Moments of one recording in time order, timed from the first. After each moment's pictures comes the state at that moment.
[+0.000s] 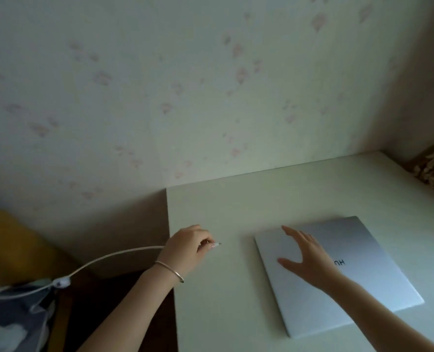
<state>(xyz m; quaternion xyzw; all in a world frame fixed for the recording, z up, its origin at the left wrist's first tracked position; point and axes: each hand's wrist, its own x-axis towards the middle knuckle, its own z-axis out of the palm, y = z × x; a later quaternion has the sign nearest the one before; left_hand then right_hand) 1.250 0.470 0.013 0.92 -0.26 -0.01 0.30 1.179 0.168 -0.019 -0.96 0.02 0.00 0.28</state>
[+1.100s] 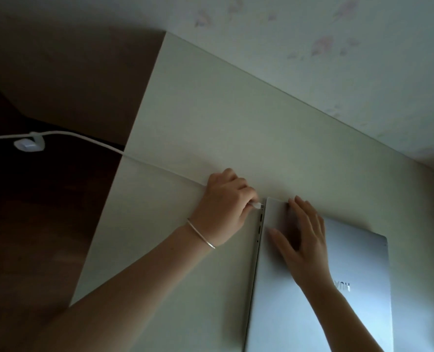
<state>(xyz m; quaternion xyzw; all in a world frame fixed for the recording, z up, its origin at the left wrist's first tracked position) 1.286 0.346 -0.168 0.87 -0.15 0.10 0.45 1.246 0.150 -0.126 -0.98 -0.05 -0.01 0.19</state>
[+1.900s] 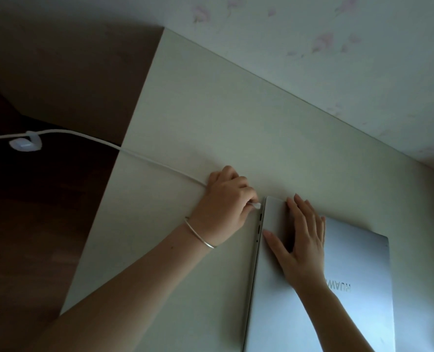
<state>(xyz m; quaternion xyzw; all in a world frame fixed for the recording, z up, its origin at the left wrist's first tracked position) 1.287 0.341 -0.169 0.88 -0.15 0.08 0.44 1.244 0.152 -0.136 -0.99 -0.05 -0.02 0.12</state>
